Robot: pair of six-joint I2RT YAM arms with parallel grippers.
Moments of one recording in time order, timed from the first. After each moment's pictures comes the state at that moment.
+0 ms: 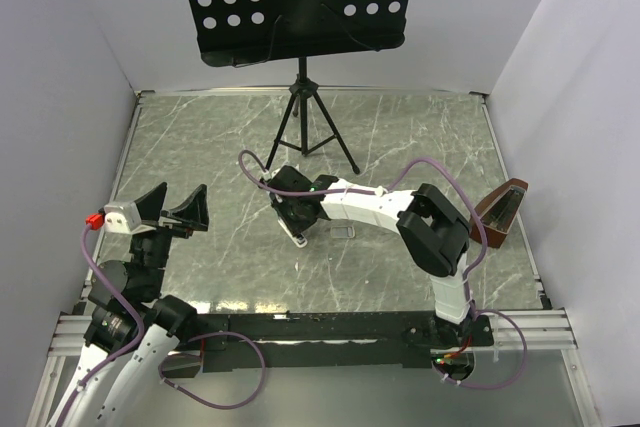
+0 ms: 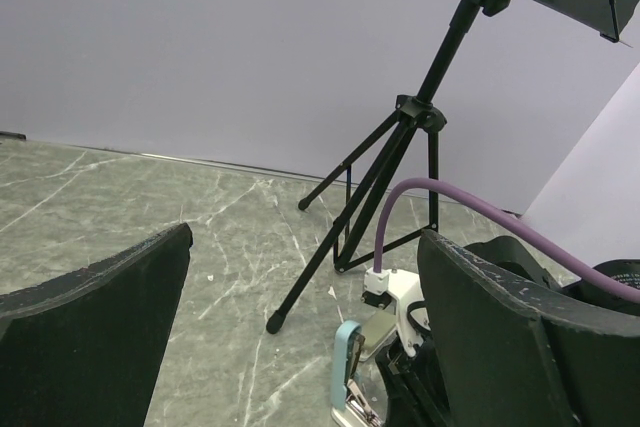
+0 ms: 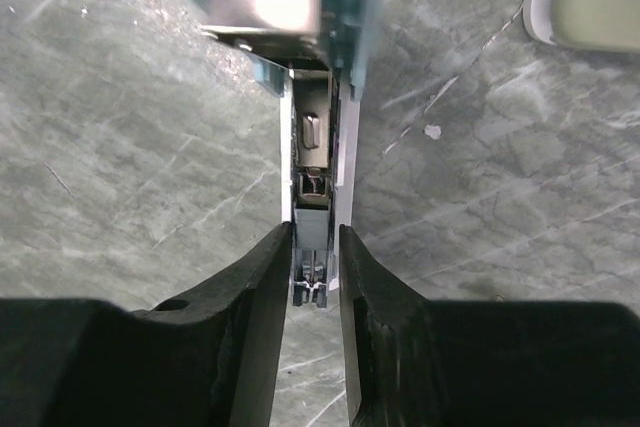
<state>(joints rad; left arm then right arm) -0.46 0.09 0.49 -0.07 -0.33 -0.25 0.96 1.96 1.42 -0.55 0.06 0.28</state>
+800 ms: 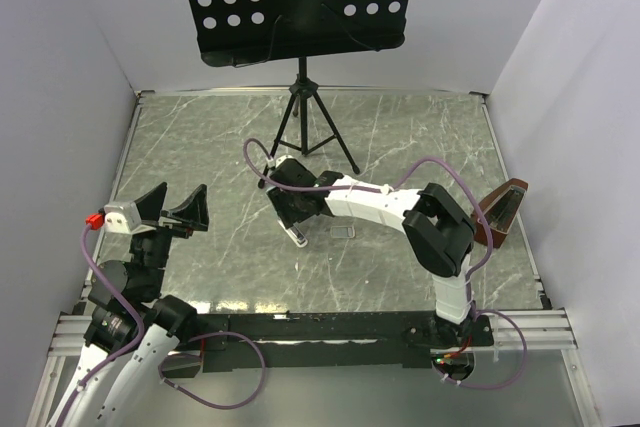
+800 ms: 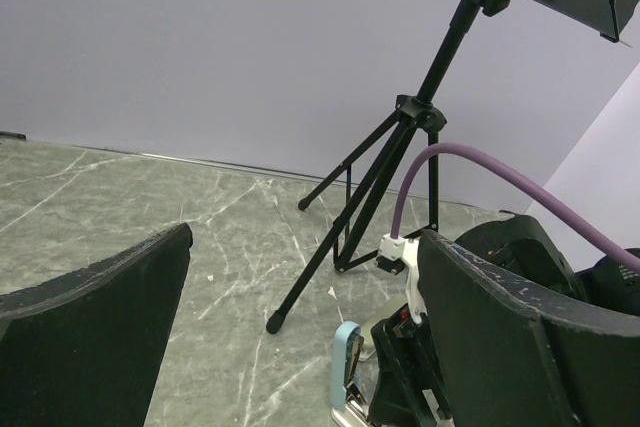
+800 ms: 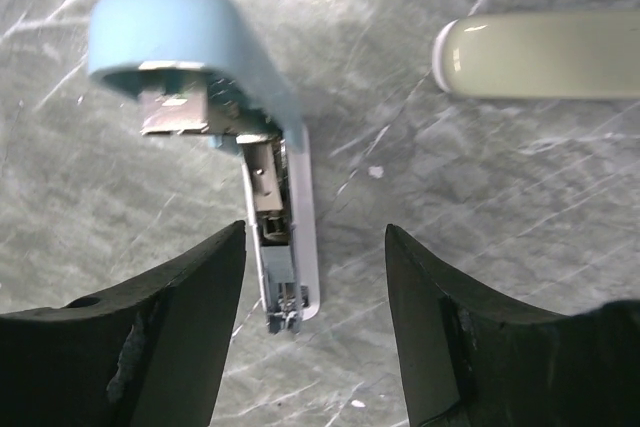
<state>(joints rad) -0.46 0.09 0.49 -0.07 -0.33 -0.25 0.93 1.93 1.42 -0.49 0.15 0.31</state>
